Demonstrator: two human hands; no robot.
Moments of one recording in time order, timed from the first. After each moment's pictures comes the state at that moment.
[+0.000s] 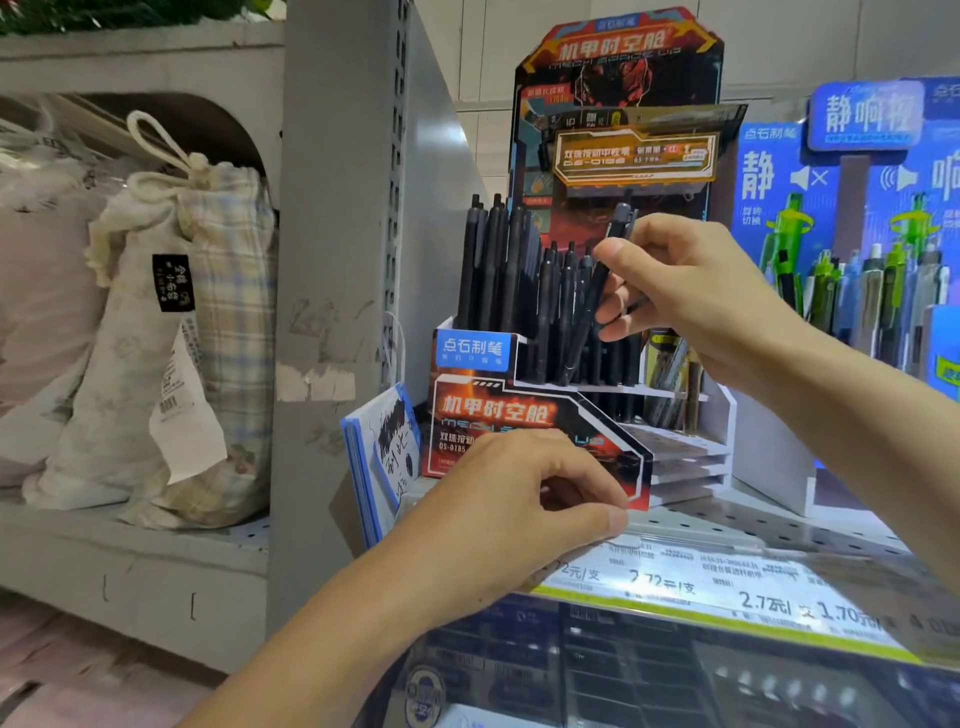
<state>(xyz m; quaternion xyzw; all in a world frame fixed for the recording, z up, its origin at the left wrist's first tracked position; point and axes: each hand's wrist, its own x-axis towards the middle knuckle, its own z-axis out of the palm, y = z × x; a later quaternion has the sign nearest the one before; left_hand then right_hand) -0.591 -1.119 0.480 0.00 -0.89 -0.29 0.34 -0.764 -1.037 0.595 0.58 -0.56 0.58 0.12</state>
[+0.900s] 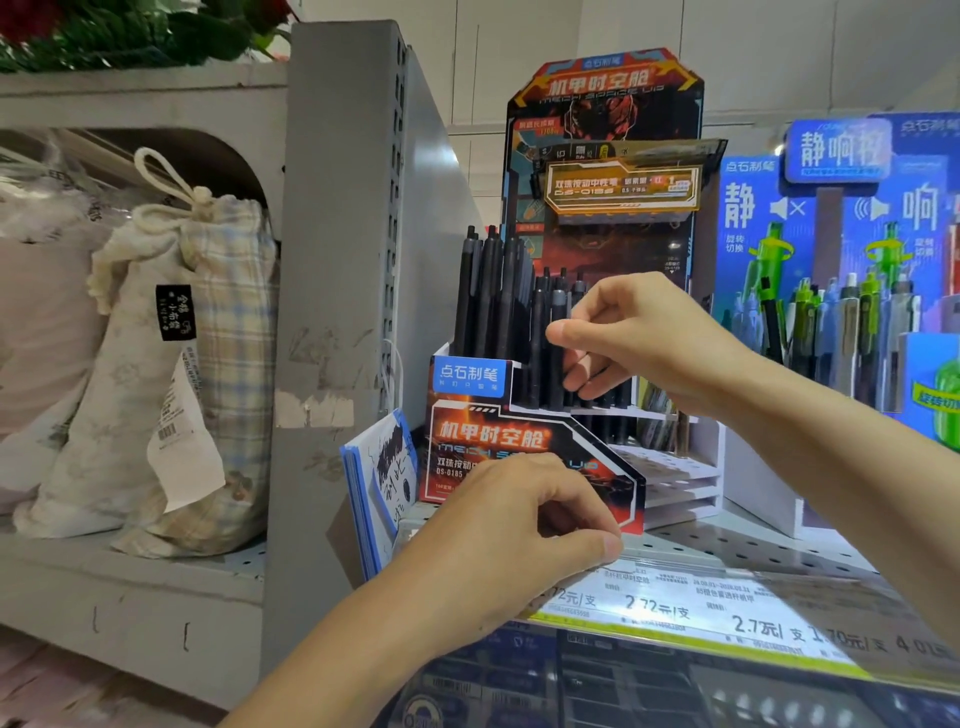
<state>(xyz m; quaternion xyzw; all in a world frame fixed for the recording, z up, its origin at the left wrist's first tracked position) -0.592 -1.116 0.481 0.01 -0.89 -0.31 0.33 -0.756 -1.046 0.591 0.58 -0.63 0.51 0.08</state>
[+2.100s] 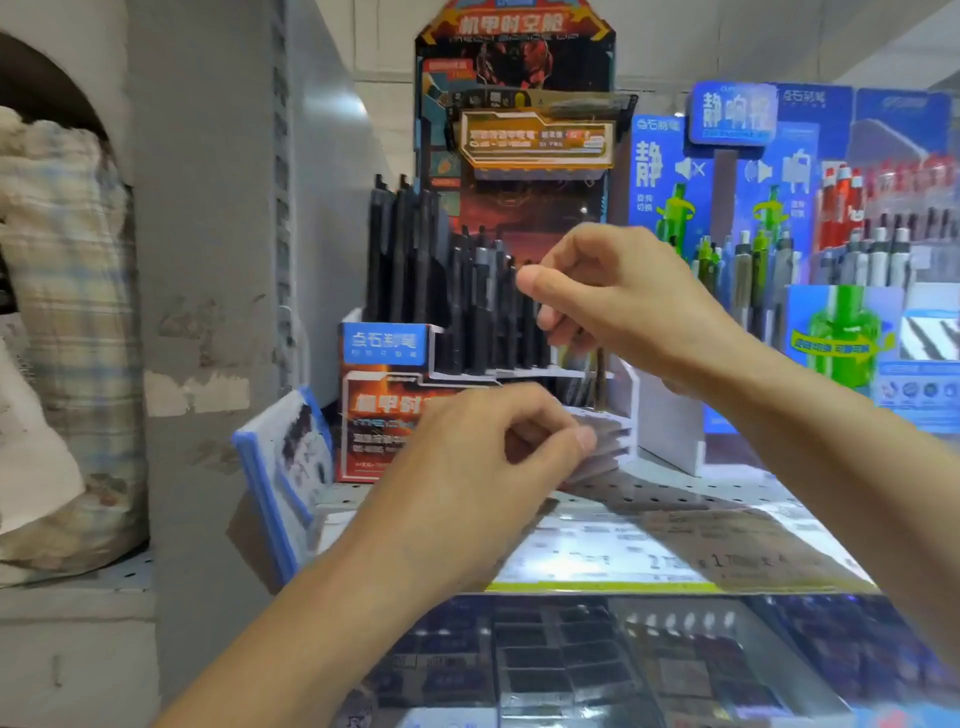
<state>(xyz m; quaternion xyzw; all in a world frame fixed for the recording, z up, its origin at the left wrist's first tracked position) -0.609 -1.101 0.494 -0.03 -0.87 -0.29 0.39 -0.745 -1.007 0.580 0.51 -0.68 0.47 0.23</state>
